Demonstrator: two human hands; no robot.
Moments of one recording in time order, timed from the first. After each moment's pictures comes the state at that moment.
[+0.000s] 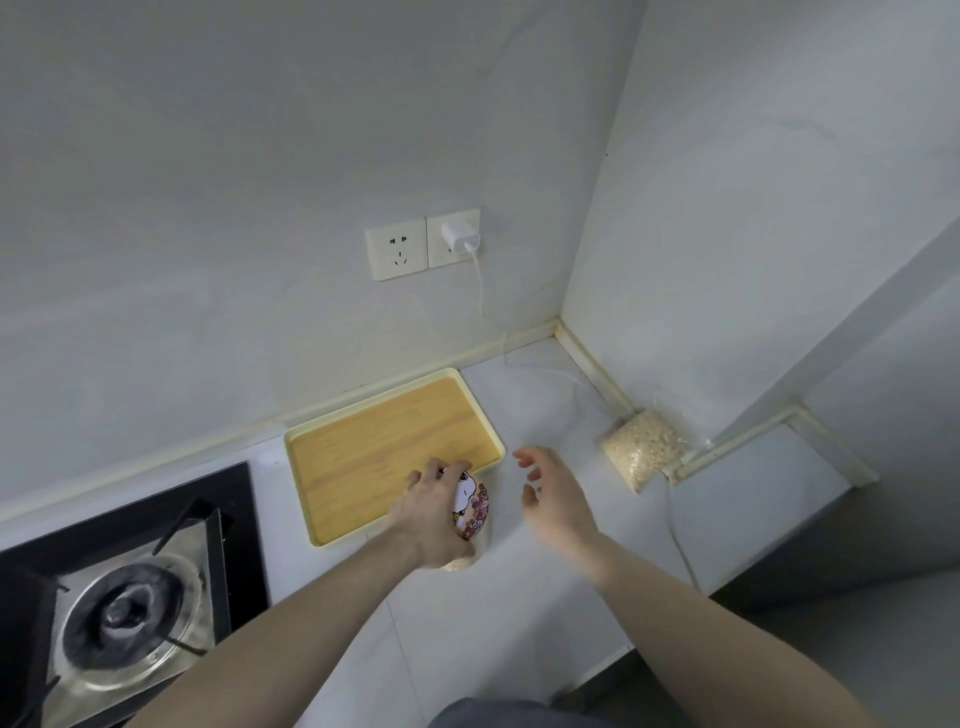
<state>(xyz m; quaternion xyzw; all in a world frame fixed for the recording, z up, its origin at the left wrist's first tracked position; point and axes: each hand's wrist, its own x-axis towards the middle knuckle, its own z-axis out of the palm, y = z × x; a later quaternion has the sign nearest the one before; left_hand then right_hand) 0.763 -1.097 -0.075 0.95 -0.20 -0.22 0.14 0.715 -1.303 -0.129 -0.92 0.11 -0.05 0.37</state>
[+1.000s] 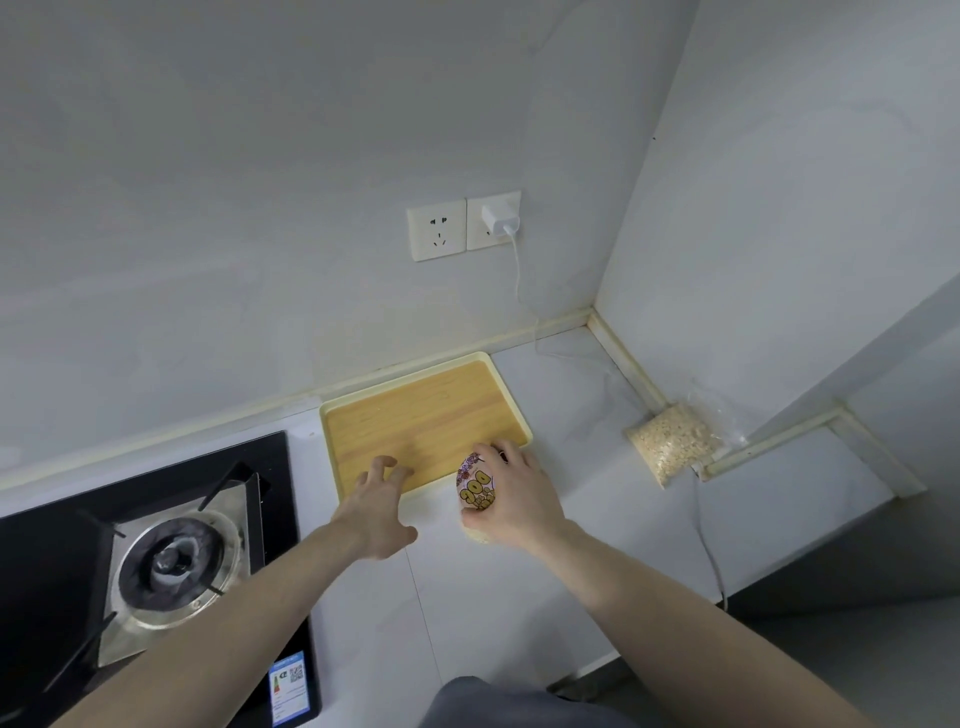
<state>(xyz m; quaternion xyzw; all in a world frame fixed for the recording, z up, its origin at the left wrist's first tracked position) 0.766 -1.000 -0.090 0.95 -0.14 -0.25 0.11 0.720 -1.222 -0.101 -0.97 0.02 0.07 0.24</state>
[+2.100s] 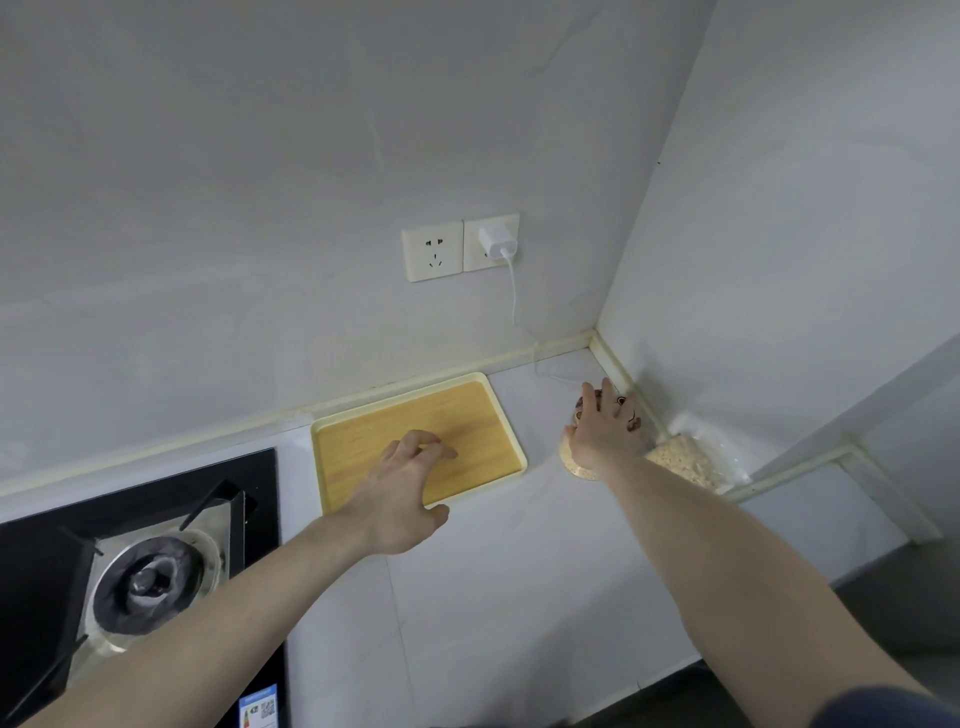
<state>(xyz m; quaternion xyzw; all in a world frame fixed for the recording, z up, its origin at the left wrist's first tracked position) 0.781 -1.051 -0.021 0.94 -0.23 -0.15 0.20 0.833 -1.366 -0.112 -0.95 0.24 0.15 0.10</state>
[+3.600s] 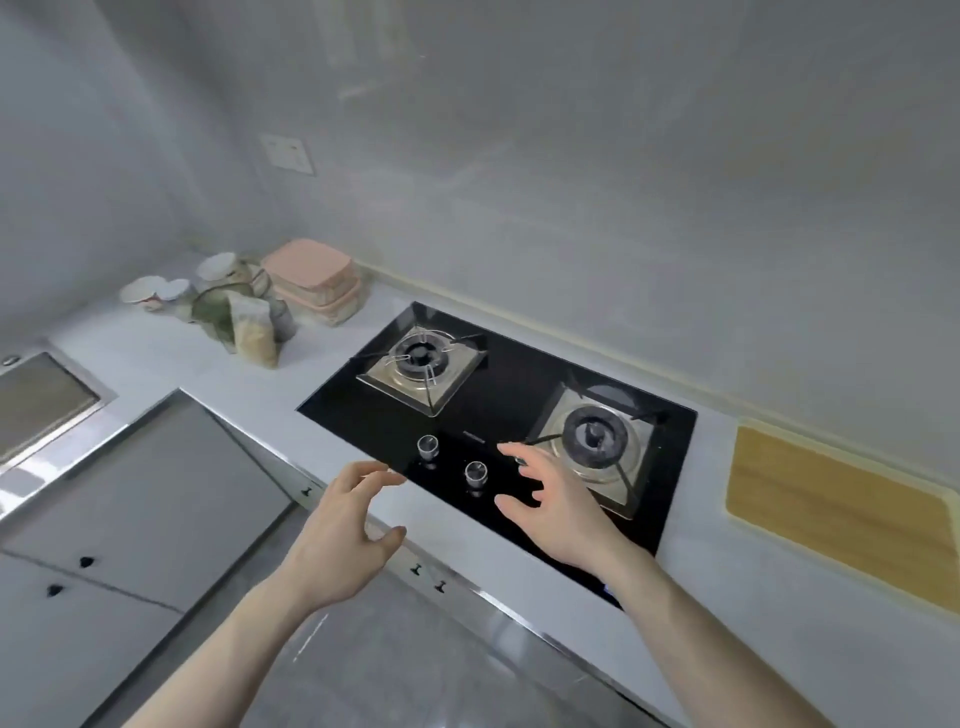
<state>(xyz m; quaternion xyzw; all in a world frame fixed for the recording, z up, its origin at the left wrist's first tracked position) 0.365 -0.635 0.001 0.93 0.25 0.05 0.27 0.566 -0.845 -0.002 -0.79 -0.35 0.27 0.43</state>
